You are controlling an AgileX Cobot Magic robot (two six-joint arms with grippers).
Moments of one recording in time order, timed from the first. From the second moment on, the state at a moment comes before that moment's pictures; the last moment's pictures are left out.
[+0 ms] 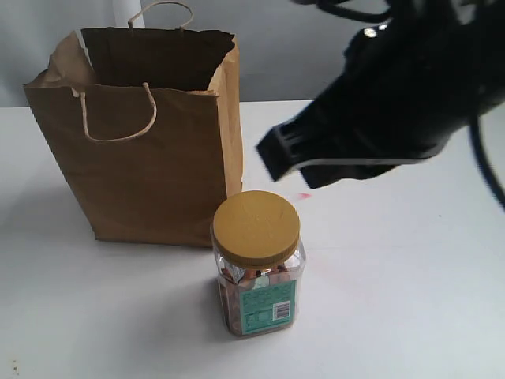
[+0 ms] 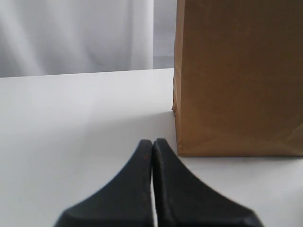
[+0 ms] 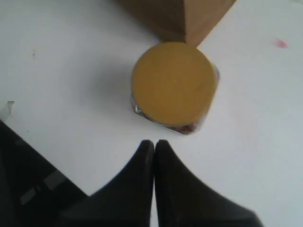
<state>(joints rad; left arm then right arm) -0.01 0.00 0.00 0.23 0.32 -0.23 0.53 1.35 -1.39 0.06 1.18 0.19</state>
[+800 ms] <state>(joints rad) -0.01 0.00 0.00 0.23 0.32 -0.23 0.57 1.61 -1.51 0.01 1.19 0.26</state>
